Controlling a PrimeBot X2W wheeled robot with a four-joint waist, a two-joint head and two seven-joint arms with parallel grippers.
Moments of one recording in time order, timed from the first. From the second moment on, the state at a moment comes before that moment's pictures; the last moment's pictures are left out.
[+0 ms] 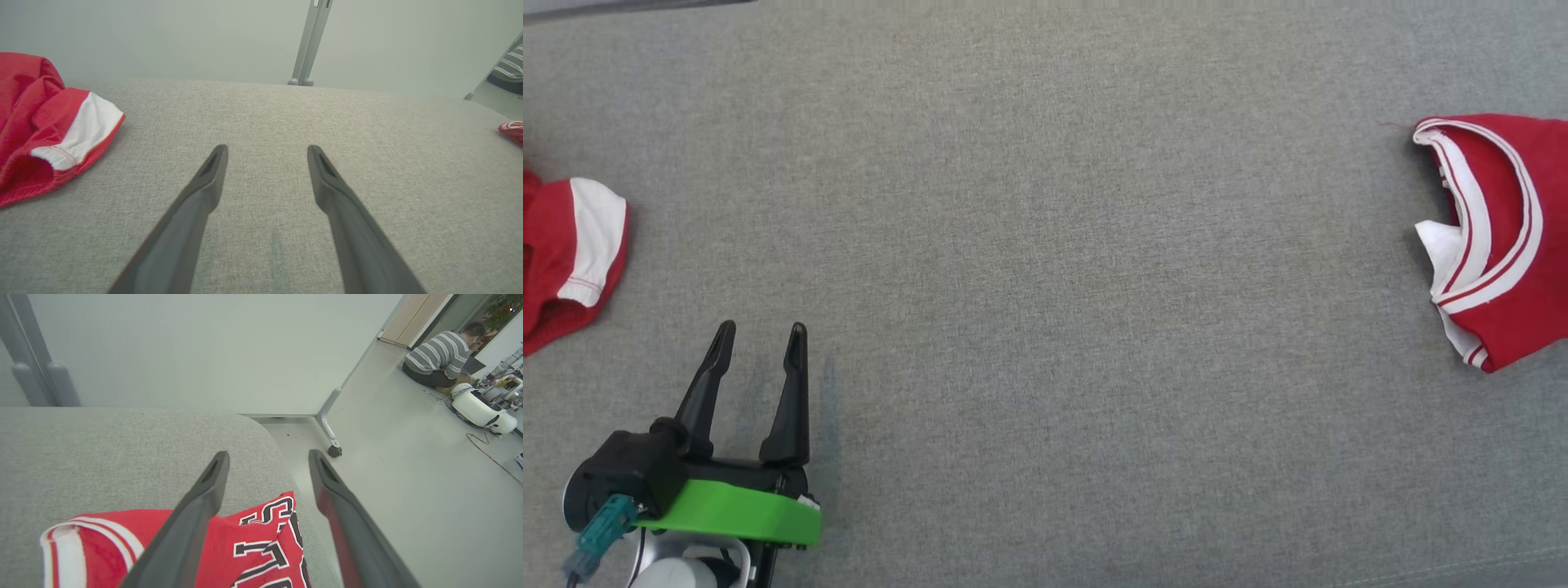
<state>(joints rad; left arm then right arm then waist) -0.05 0.28 -0.18 -0.02 -0.44 -0.04 -0.20 -0.76 -0.52 -0.23 0.67 0.05 0.13 0.06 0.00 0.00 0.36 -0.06</state>
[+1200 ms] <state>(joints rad) 0.11 0.26 -0.08 0.26 -0.44 -0.05 -0.26 0.14 -0.13 -0.20 0.14 0.05 0.13 -0.26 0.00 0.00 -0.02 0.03</state>
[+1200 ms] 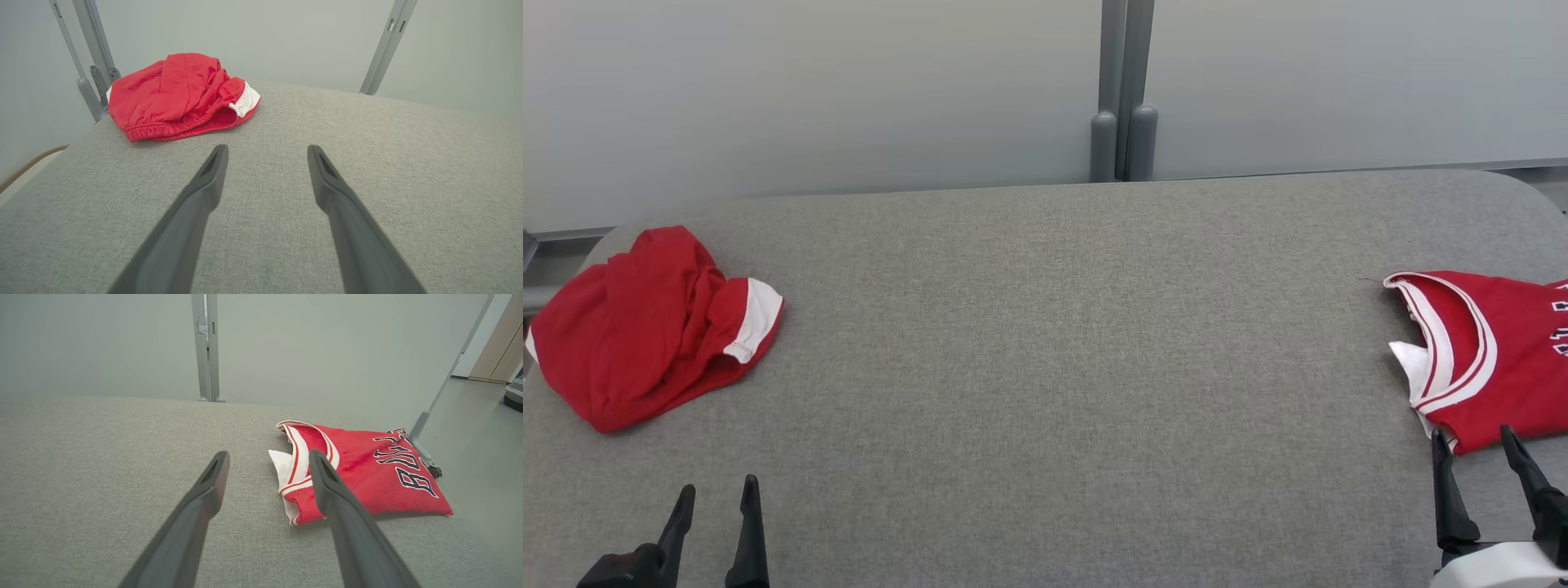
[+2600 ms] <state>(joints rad) 0.26 0.17 0.17 0.04 -0.40 -0.04 -0.26 -0.09 -0.09 0.13 0.22 0.05 0.13 -0.26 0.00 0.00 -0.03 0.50</state>
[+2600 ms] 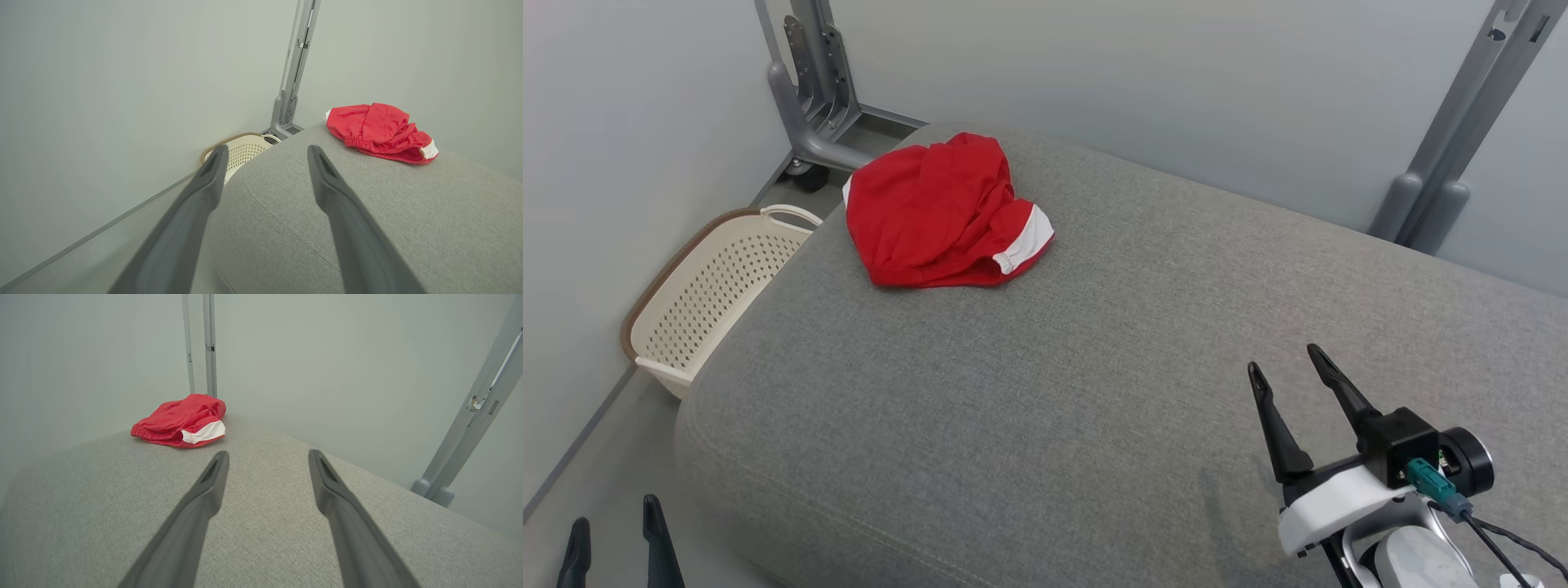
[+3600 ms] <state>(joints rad) -0.76 0.07 -0.10 0.78 -0.65 -0.10 0.11 -0.14 -0.37 -0.06 -0.05 0.03 0.13 -0.16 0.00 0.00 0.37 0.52</state>
